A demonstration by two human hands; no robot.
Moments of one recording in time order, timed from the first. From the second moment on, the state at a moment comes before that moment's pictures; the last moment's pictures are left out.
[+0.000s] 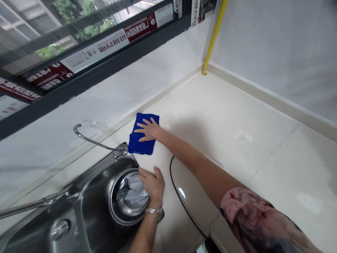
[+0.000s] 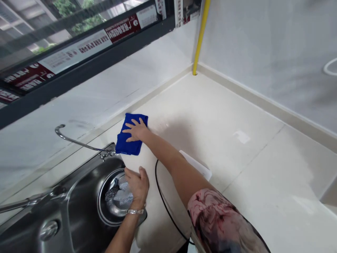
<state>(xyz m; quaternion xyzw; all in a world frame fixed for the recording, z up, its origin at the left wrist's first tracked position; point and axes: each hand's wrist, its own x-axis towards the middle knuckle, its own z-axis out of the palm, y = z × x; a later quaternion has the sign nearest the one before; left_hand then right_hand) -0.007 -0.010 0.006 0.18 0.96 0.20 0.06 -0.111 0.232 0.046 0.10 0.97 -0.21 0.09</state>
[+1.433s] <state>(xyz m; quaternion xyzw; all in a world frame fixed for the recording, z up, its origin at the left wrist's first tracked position) -0.016 0.013 0.028 0.11 0.97 0.19 0.08 0.426 0.385 0.031 0.65 0.76 -0.09 0.02</state>
